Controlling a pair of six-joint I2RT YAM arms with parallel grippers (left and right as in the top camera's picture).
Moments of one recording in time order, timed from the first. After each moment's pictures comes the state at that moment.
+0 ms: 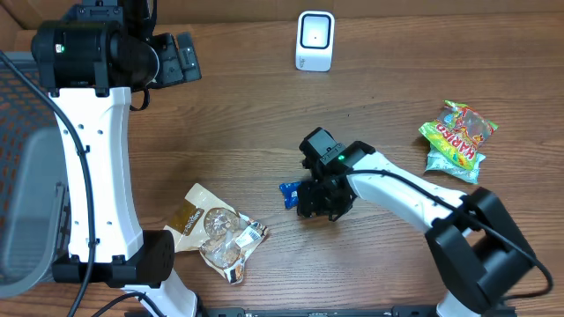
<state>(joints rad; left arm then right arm) -0.04 1.85 2.44 -1.62 -0.08 -0.29 0.68 1.84 1.16 -0.79 -0.36 0.53</state>
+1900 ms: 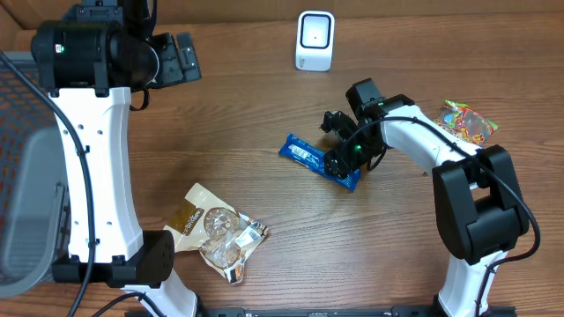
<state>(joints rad) -0.04 1.85 2.44 -1.62 -0.08 -0.29 0.36 2.03 1.37 -0.81 -0.34 -0.32</state>
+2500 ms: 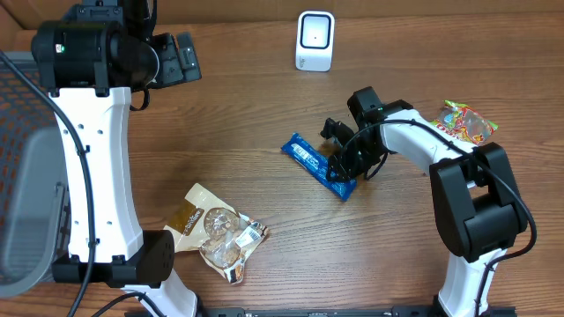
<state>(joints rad) -0.04 1.85 2.44 -1.62 -0.08 -0.29 0.36 2.05 1.32 -0.84 -0.49 -0.25</state>
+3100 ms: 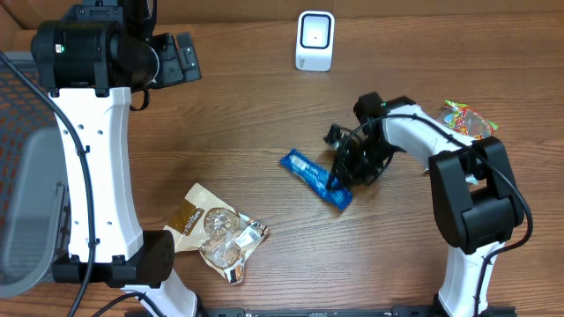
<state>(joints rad) -0.04 1.85 2.44 -1.62 -0.08 -0.29 0.32 2.08 1.40 -1.04 -0.70 -0.22</state>
